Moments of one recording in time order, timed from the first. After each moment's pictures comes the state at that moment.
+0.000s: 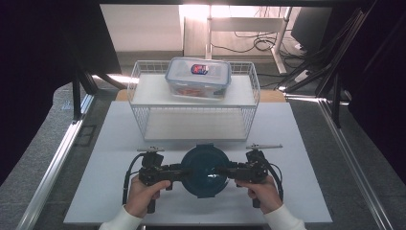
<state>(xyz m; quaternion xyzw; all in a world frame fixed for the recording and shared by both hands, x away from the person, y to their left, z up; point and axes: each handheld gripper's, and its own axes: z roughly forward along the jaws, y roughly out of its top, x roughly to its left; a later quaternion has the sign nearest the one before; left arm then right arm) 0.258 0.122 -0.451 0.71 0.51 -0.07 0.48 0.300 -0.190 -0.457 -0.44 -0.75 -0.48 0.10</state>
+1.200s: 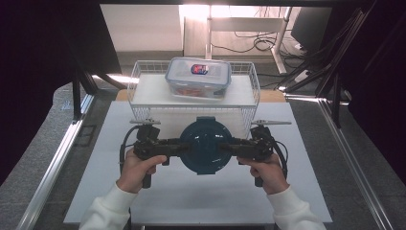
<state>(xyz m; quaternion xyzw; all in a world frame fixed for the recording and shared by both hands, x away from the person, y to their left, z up) 0.290 0.132 -0.380 0.72 0.46 -0.04 0.51 0.322 -0.183 -0.384 -0.42 -0.75 -0.51 0.05</state>
